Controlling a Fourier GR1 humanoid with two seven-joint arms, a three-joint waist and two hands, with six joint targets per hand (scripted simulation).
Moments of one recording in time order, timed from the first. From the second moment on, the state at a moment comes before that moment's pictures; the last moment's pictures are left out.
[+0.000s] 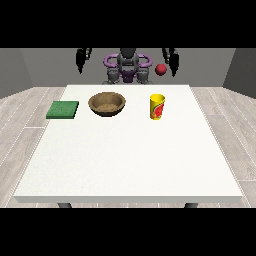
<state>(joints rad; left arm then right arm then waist) -0.05 0.09 0.01 -1.57 -0.01 0.00 -0.02 -0.01 -0.11 0.01 -1.58 0.01 -0.01 0.00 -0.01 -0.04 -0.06</state>
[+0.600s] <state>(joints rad) -0.13 0.04 0.04 -1.73 0.17 0.00 0.24 -0.12 -0.04 0.14 -1.75 -0.04 -0.12 0.26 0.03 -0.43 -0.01</state>
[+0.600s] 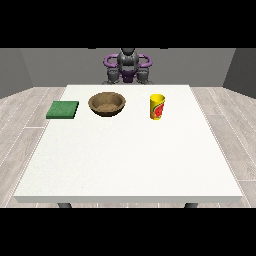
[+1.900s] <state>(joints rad) -0.45 0.21 0.24 -1.51 0.15 -0.05 -0.09 -0.48 -0.08 0.28 -1.86 -0.01 -0.28 0.29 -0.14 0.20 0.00</state>
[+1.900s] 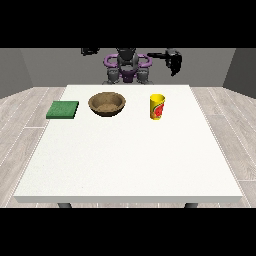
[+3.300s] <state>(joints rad) -0.53 0.24 0.35 -0.70 0.10 -0.10 -0.75 -0.35 -0.21 0.03 -2.11 -0.20 -0.05 0.31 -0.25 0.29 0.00</state>
